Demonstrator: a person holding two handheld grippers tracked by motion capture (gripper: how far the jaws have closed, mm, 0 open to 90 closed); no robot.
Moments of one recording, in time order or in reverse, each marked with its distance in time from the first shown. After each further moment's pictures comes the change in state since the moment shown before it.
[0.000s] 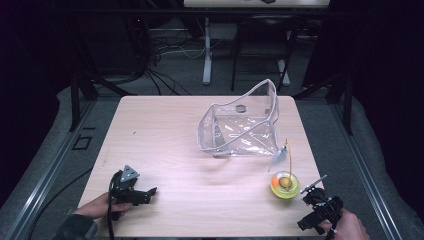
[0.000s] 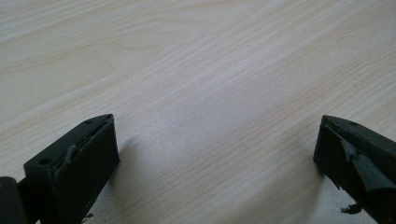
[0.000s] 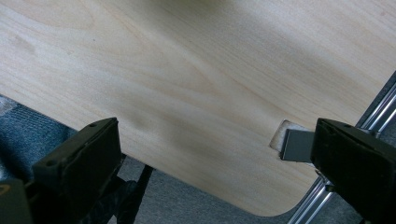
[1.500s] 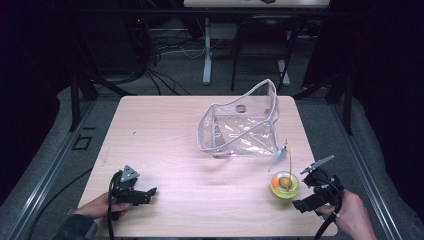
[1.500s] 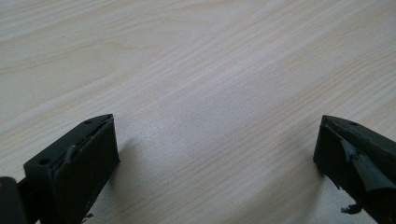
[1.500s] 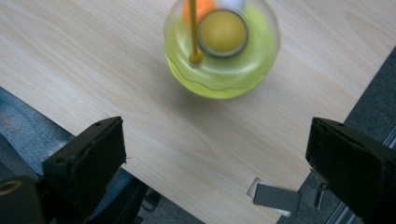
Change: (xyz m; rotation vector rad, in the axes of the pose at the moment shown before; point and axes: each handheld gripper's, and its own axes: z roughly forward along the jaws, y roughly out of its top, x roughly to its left) left arm 0.000 0.000 0.000 0.000 0.000 0.000; right arm 0.005 0.030 -0.069 -0.216 0.045 -0.092
